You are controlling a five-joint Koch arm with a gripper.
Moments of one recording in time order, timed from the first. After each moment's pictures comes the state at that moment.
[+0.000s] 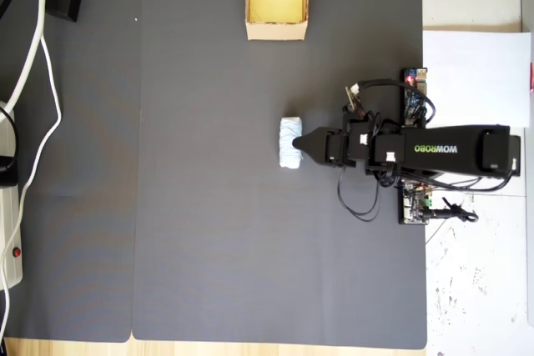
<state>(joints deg) 5.6 130.6 176.6 -2.9 90.4</state>
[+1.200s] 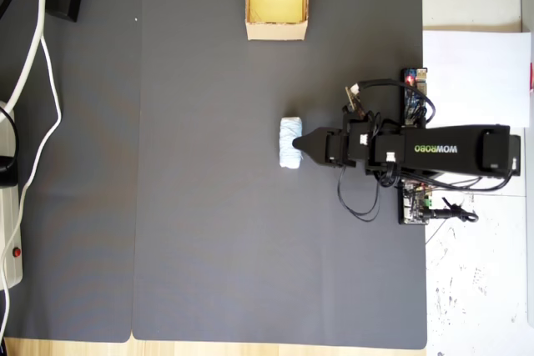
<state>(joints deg) 5.4 130.6 176.6 -3.7 90.5</state>
